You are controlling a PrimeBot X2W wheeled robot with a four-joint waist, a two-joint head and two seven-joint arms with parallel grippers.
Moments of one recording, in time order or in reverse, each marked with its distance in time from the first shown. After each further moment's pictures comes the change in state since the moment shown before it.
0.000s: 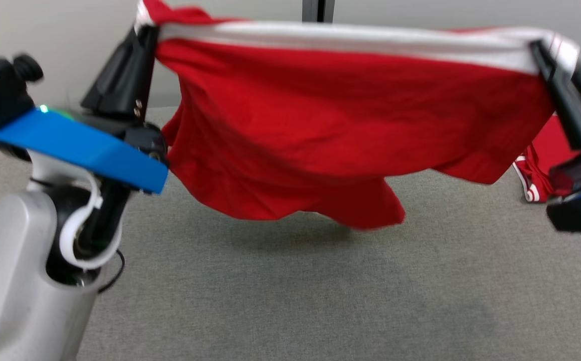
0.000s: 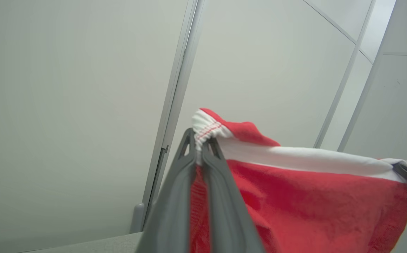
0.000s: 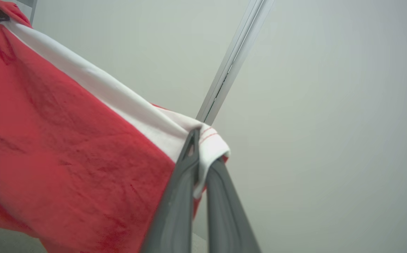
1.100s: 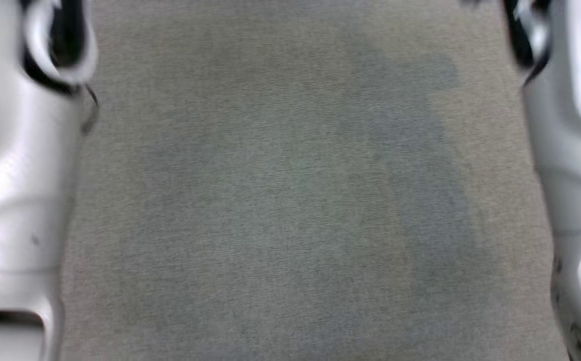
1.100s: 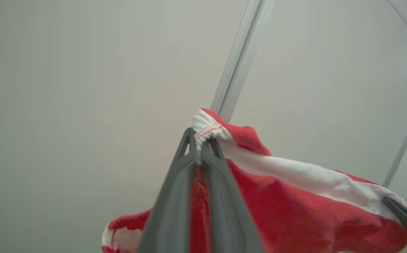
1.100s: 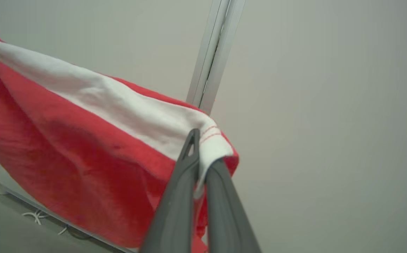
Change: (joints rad) left arm -0.602 -0.124 0.028 0.630 0.109 -0.118 -0.346; right arm -0.822 0.339 0.054 1.045 -0.226 0.000 -0.591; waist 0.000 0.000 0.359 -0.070
